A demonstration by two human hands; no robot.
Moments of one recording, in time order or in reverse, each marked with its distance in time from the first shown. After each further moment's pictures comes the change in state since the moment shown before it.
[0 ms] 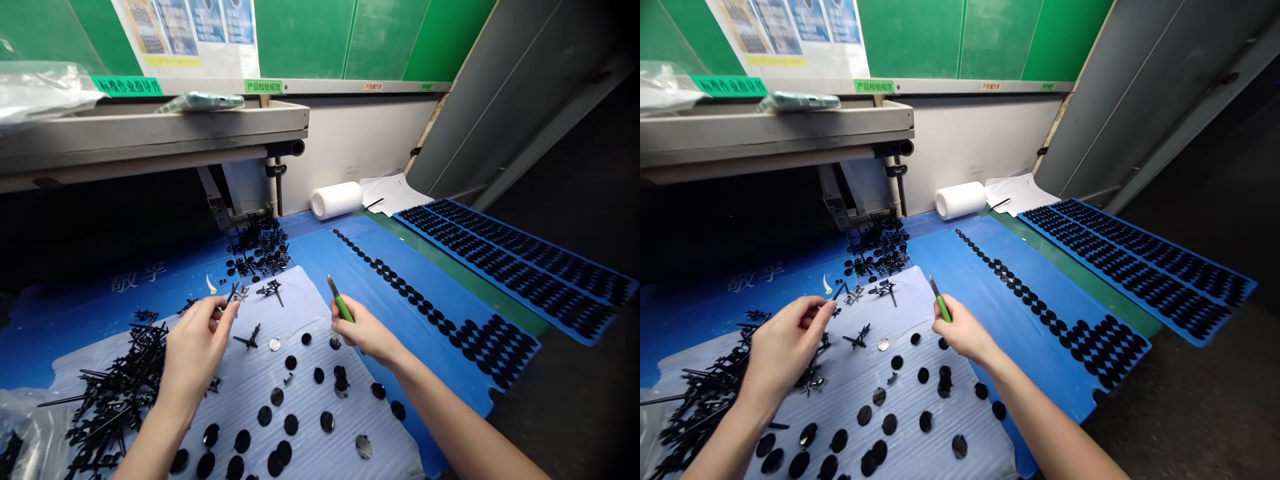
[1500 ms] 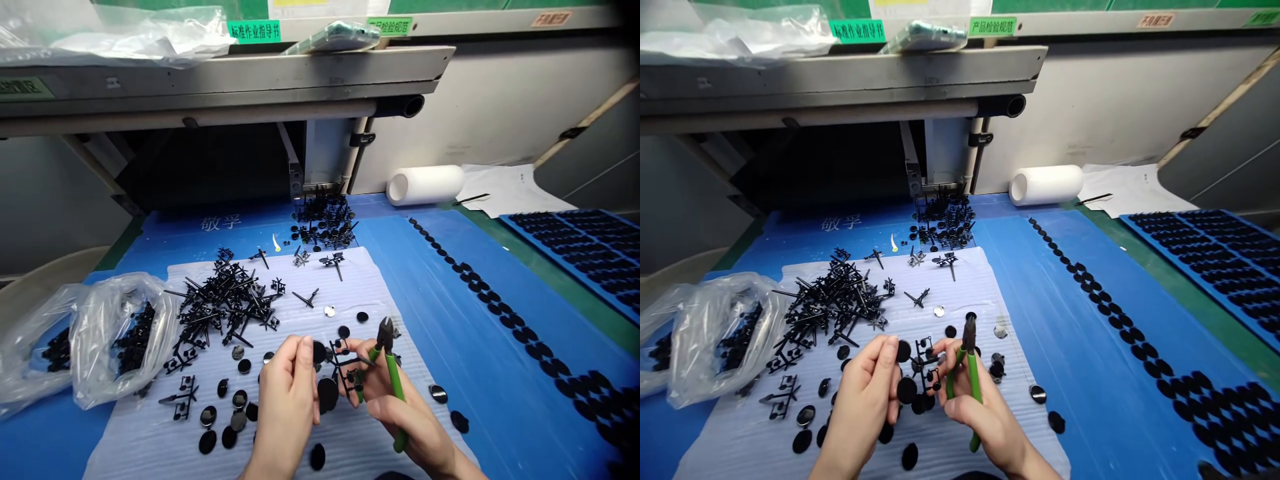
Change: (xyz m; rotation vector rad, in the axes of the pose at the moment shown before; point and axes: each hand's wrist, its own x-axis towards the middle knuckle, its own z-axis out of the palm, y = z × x) left_hand -0.106 0.035 -0.005 -0.734 -0.136 -0.708; right_hand -0.064 0.002 0.093 0.687 -0.335 -0.023
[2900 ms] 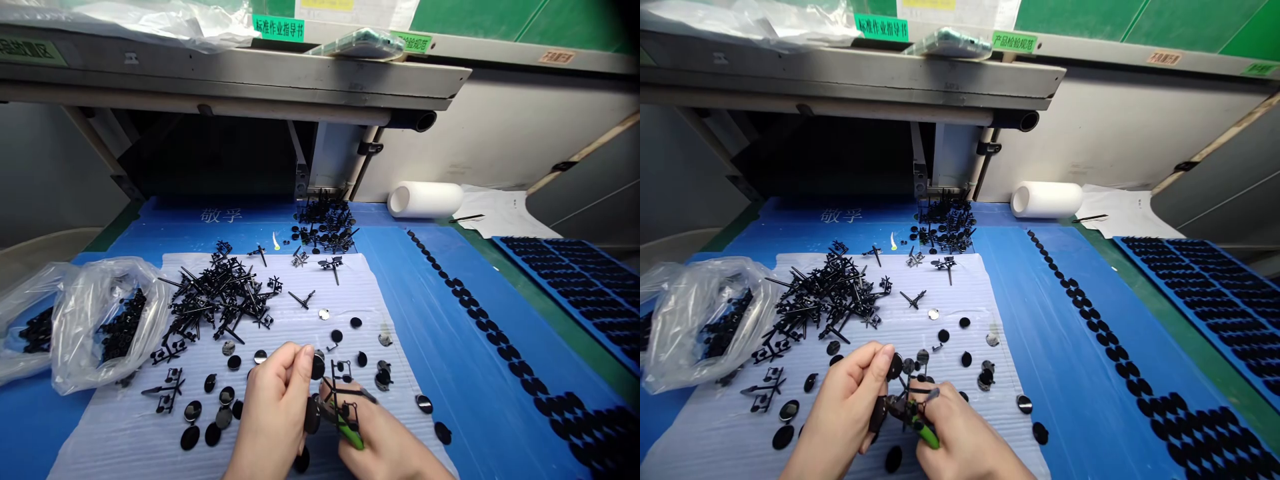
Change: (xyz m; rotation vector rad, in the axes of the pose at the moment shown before) left_hand -0.007 0.007 -0.009 0.000 -0.083 -0.079; right_hand 0.003 0.003 0.006 -1.126 -0.419 -0.062
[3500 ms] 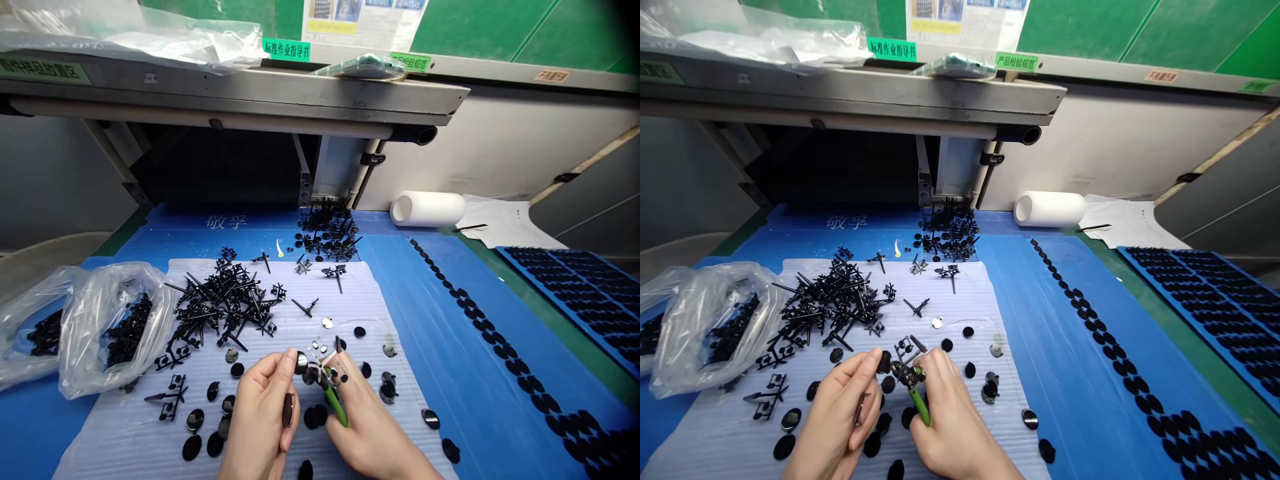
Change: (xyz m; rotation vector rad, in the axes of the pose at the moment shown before) left_hand 0.004 -0.011 -0.004 -0.555 0.036 -0.069; right_hand 0.017 -0.003 0.001 -0.115 0.254 0.076
